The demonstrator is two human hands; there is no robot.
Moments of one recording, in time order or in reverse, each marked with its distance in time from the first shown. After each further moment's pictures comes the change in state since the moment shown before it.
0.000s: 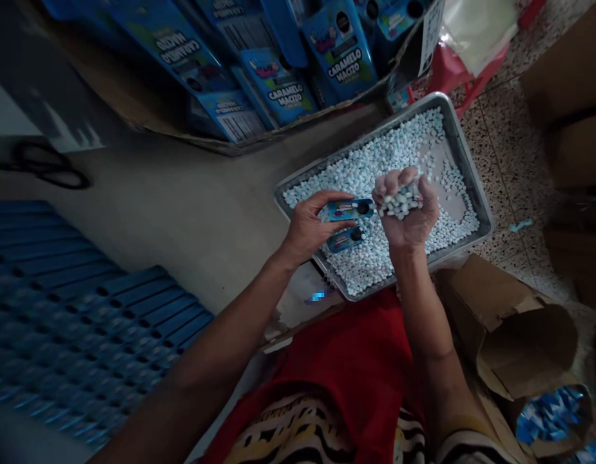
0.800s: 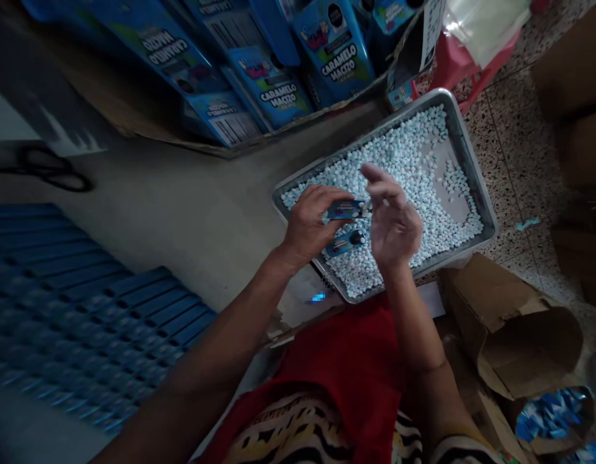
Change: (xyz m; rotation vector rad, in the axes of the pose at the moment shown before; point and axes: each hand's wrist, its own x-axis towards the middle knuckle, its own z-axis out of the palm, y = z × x) left_hand 0.012 0.004 -0.003 0.228 0.022 0.137; right_hand -0.021 0.014 0.004 -0.582 -0.087 -0.261
